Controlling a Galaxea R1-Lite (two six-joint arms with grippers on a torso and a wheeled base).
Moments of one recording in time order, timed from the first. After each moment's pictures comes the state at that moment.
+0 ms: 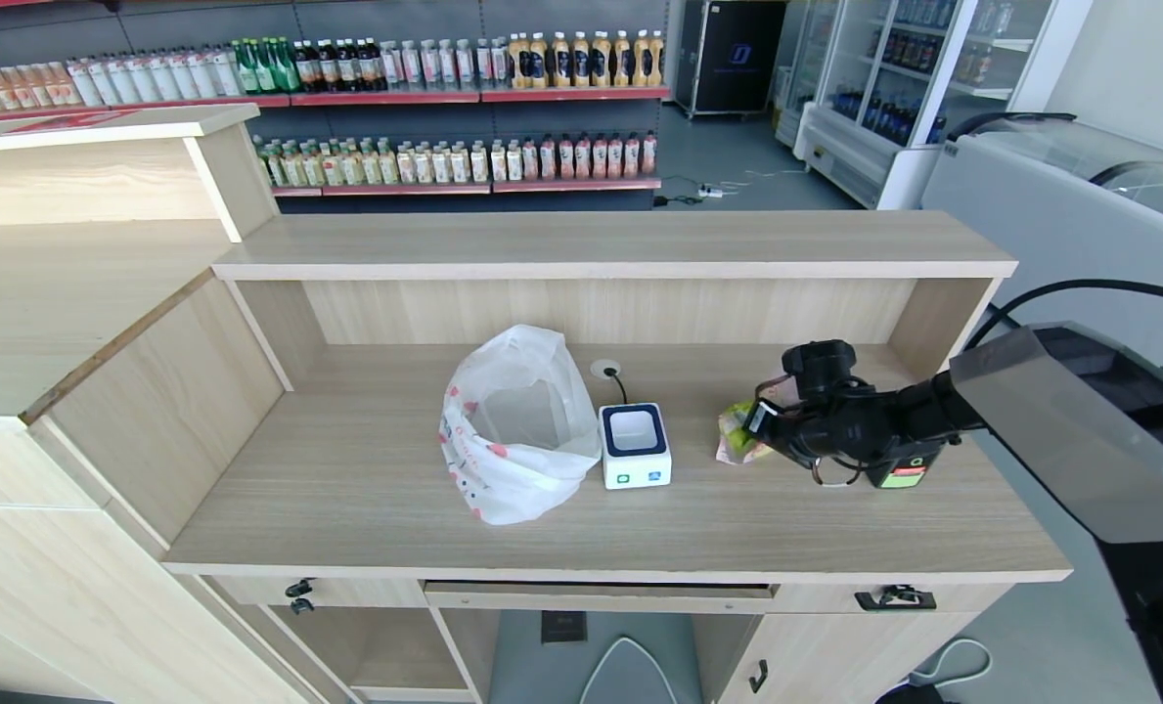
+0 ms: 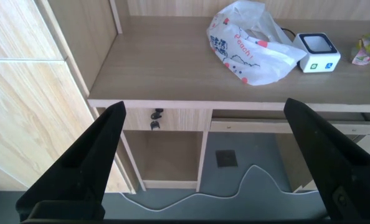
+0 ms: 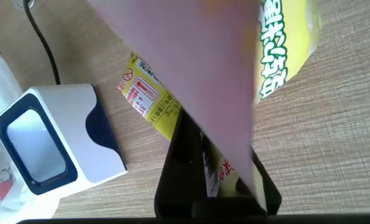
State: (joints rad) left arm 0.00 0.00 0.00 0.00 -0.02 -0.01; right arm 0.20 2.47 -1.56 -0.24 -0.02 0.61
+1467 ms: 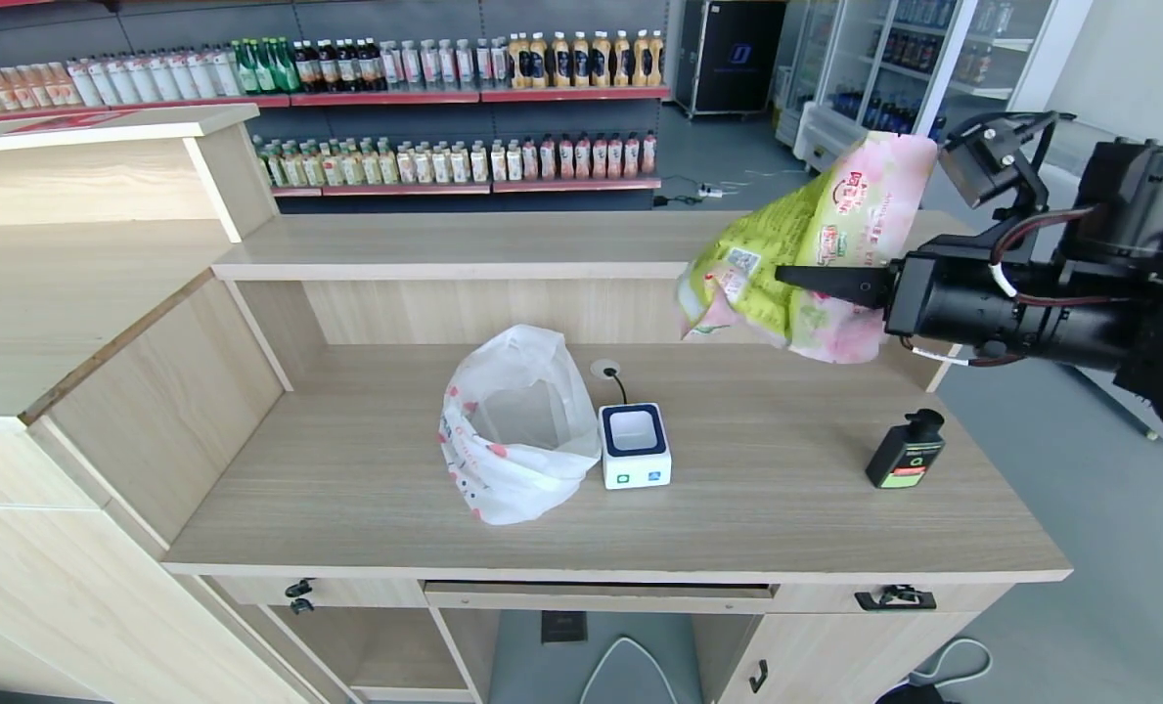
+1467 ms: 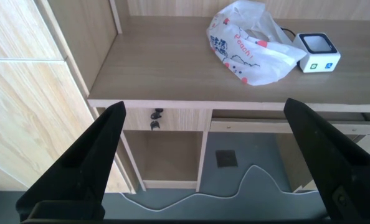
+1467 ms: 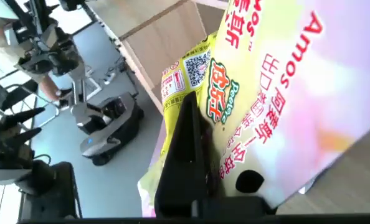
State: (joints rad) left arm 0.00 0.00 0.00 0.00 -0.02 -0.01; right arm 0.23 1.67 -1.05 -0.60 0.79 0.20
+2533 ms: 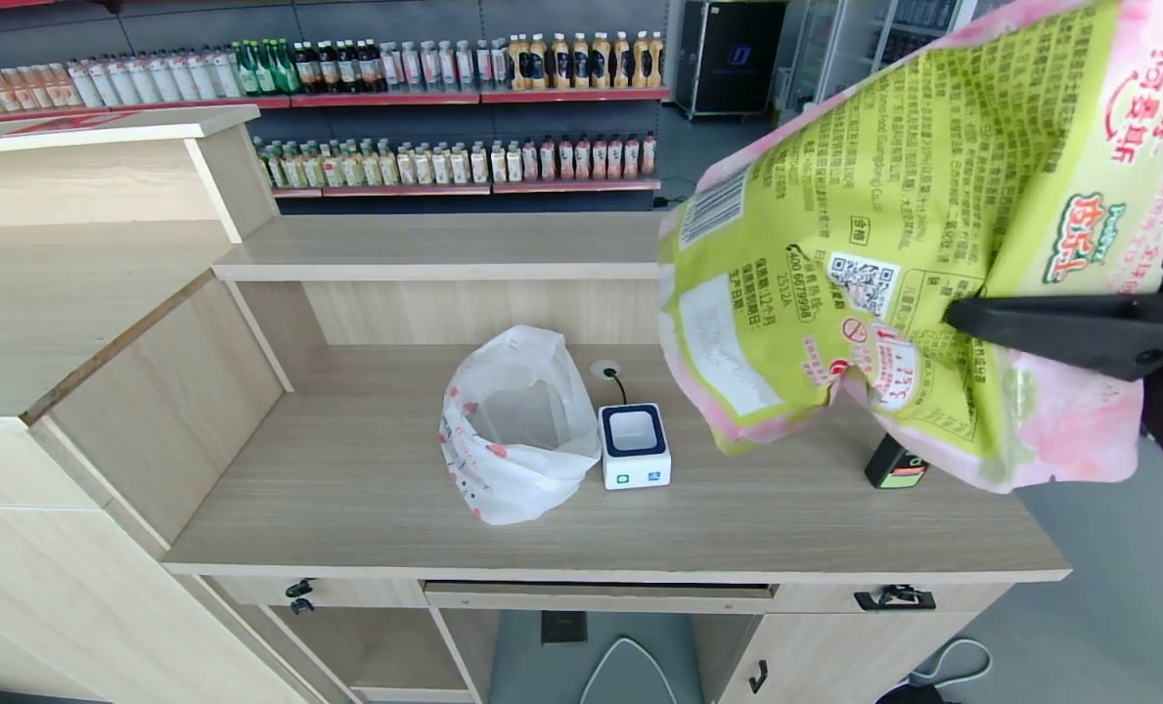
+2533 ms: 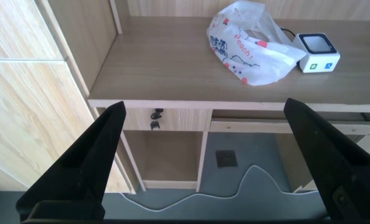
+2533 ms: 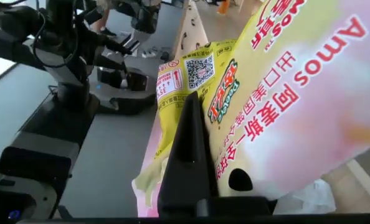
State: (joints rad) left arm 0.00 0.00 0.00 0.00 -0.02 -0.01; right arm 0.34 1.33 -0.87 -0.61 1.22 -0.30
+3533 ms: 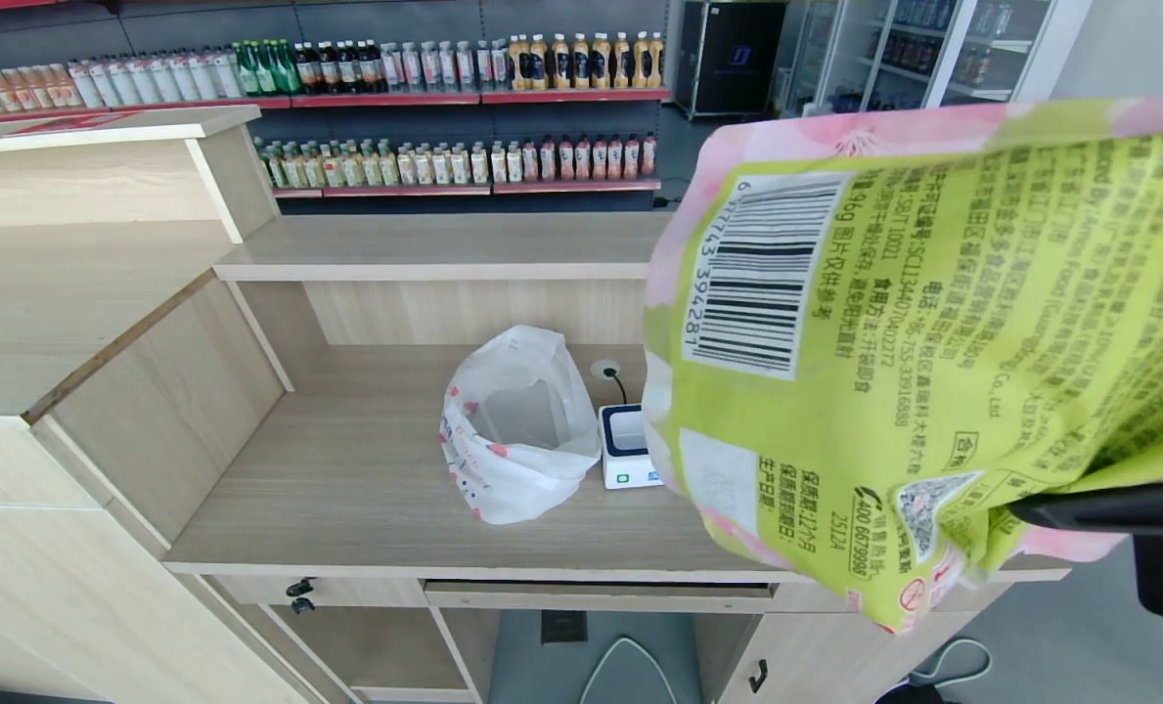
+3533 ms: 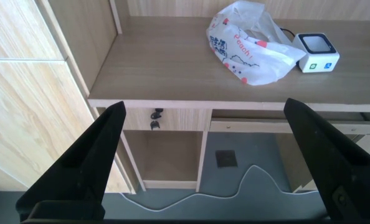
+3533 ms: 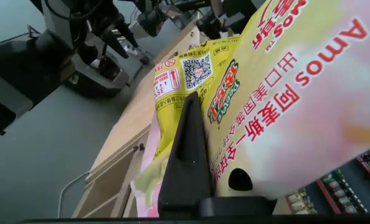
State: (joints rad) left arm 0.00 0.00 0.00 0.00 -0.02 -0.01; right arm 0.43 1.25 -0.74 -0.61 1.28 -0.93
